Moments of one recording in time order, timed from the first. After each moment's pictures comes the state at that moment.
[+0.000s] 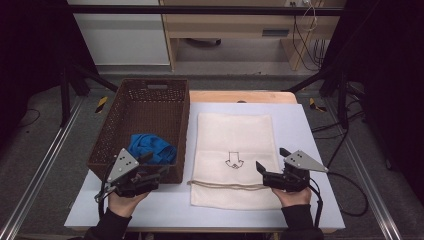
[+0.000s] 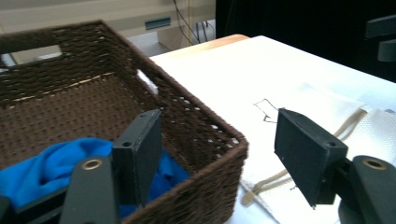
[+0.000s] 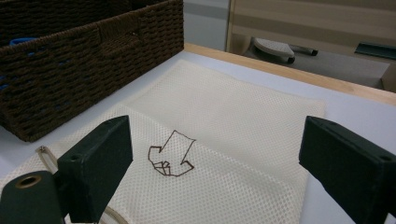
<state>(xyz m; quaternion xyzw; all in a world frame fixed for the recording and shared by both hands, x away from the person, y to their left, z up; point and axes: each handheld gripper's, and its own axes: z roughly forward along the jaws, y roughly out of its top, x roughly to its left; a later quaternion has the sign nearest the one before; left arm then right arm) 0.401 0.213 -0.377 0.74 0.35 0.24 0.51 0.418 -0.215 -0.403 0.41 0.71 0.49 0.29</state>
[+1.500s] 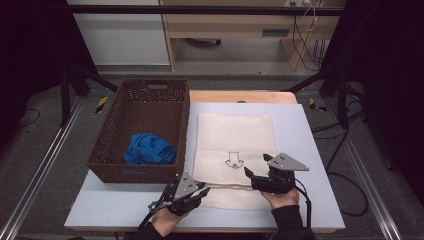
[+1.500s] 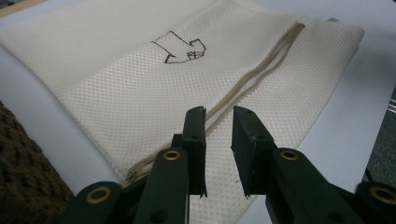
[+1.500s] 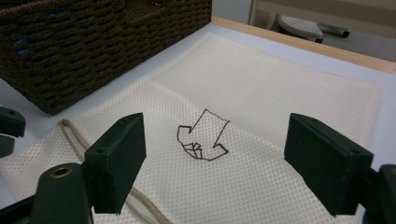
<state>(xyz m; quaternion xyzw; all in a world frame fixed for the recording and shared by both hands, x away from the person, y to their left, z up) 0.392 0.105 -0.446 0.84 0.27 0.16 0.43 0.423 -0.189 -0.421 0.40 0.75 0.47 0.26</state>
